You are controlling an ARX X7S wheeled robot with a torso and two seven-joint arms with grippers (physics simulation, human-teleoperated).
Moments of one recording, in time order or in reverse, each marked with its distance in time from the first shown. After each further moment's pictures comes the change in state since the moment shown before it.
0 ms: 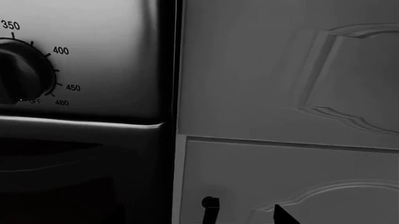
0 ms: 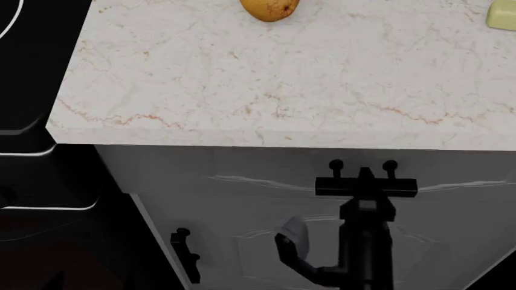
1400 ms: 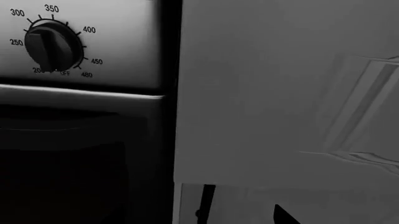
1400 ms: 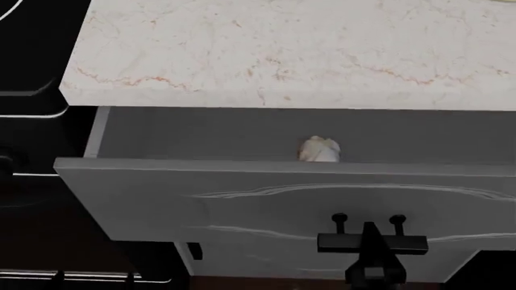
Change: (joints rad) left arm -0.005 -0.016 0.021 -0.005 -0.017 0.012 -0.017; right arm -0.292 0.199 -0.044 -0.498 -0.137 0.213 -0.138
